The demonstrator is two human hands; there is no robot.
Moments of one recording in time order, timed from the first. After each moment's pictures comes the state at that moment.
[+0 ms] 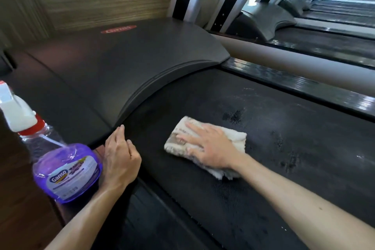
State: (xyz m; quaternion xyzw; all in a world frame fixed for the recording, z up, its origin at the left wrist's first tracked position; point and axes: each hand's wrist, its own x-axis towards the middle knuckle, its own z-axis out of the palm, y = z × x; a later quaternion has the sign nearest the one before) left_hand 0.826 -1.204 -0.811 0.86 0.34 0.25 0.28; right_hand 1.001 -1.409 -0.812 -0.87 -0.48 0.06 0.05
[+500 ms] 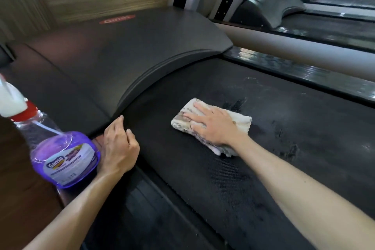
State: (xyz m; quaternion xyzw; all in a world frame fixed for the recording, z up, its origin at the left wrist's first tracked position) left_hand 0.827 -1.205 -0.812 0.87 0.34 0.23 0.25; right_hand 1.026 -1.409 -0.805 -0.90 -0.42 0.07 0.07
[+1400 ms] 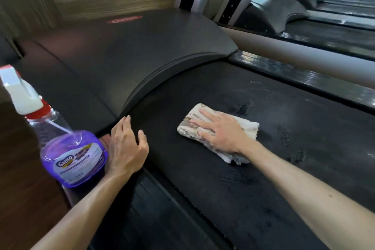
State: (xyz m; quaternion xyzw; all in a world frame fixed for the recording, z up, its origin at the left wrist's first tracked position) left_hand 0.827 -1.206 -0.810 0.88 0.34 0.22 0.24; right_hand 1.027 -1.416 -0.812 -0.89 -0.46 0.05 0.06
